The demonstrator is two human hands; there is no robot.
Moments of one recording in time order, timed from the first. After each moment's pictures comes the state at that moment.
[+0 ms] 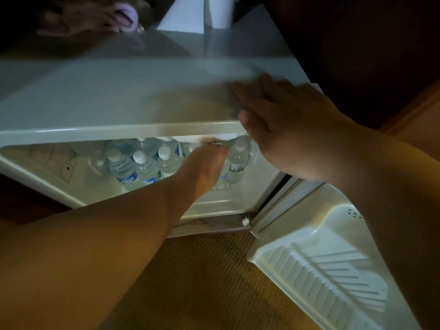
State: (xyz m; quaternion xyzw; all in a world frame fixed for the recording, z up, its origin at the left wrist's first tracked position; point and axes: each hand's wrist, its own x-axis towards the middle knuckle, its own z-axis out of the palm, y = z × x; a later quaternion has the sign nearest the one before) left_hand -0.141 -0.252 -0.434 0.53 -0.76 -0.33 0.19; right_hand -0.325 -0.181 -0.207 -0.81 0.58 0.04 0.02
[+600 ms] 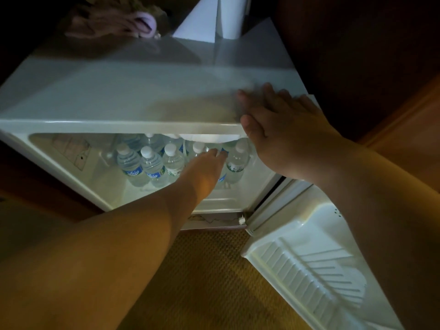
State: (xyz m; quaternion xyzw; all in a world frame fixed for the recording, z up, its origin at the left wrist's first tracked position) left_hand -0.157 -0.212 -0.392 0.60 -0.80 -0.08 0.01; right_hand -0.323 -0.174 -0.205 -0.81 0.58 0.04 0.02
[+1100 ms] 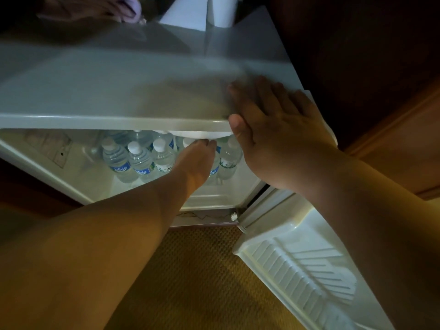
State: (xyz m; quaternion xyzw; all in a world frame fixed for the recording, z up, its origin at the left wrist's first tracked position) left_hand -0.160 -0.233 -0.411 0.62 -0.78 -0.05 0.07; right_hand -0.320 -0.168 -0.215 -0.81 0.59 0.02 -0.03
